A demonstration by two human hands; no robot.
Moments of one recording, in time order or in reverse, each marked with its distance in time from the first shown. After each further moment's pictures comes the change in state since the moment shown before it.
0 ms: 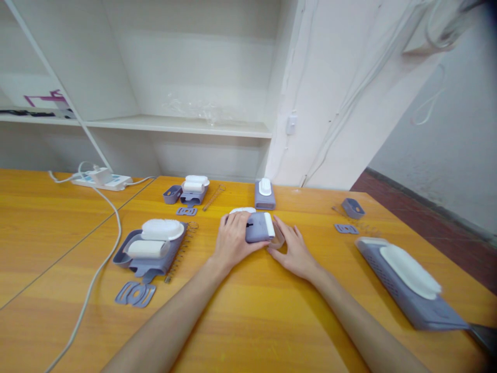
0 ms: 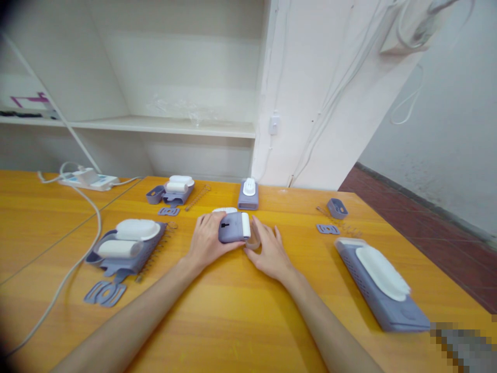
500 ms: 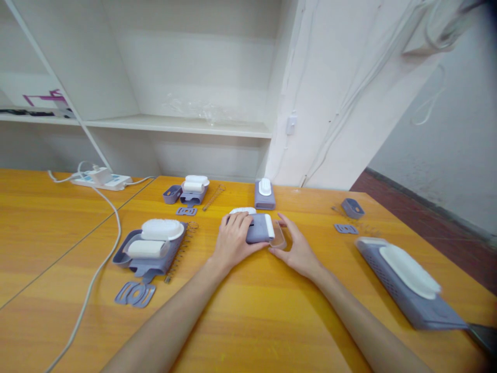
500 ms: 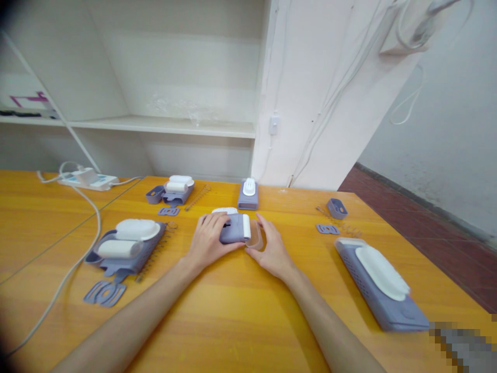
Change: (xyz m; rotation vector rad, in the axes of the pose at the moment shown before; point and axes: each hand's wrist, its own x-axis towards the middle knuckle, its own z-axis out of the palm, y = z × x) left_hand 0.001 0.001 0.000 0.011 -0.073 0.004; right_hand 0.002 0.003 -0.005 0.254 0.123 -0.010
